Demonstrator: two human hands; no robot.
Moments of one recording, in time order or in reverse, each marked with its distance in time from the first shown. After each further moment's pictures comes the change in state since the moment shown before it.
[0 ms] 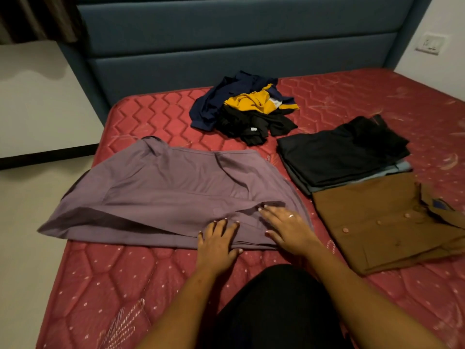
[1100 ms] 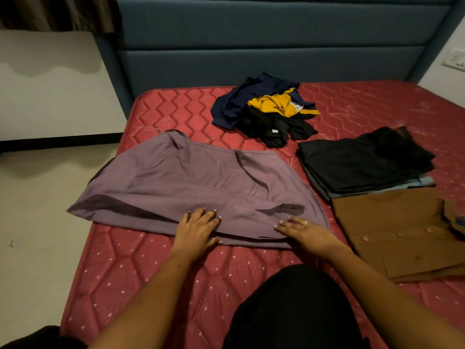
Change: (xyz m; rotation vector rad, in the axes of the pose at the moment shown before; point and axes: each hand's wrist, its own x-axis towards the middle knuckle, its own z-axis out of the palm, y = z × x) left_hand -0.009 -0.095 -0.032 0.198 0.202 0.156; right_hand 0.003 -0.004 -0.024 -0.187 -0.482 -0.084
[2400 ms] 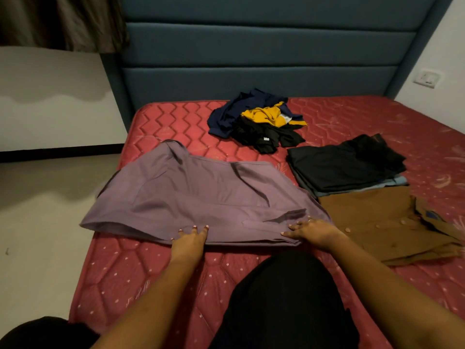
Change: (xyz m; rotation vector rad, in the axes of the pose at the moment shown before) left_hand -0.037 0.023 -0.011 0.111 -0.438 -0.309; right_hand -0.042 -0.004 -0.029 -0.259 -0.192 0.027
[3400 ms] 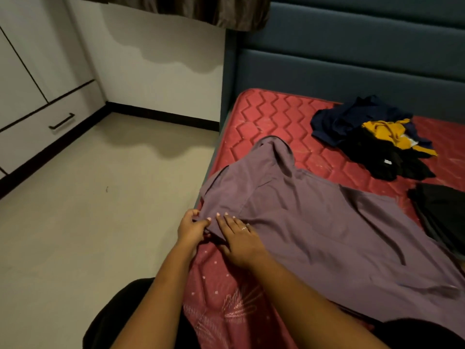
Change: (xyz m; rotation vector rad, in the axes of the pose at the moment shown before) left_hand -0.019 -0.225 0.050 -1.830 0.356 -0.692; right_hand 0.185 -0.347 -0.167 0.389 0.349 -0.294
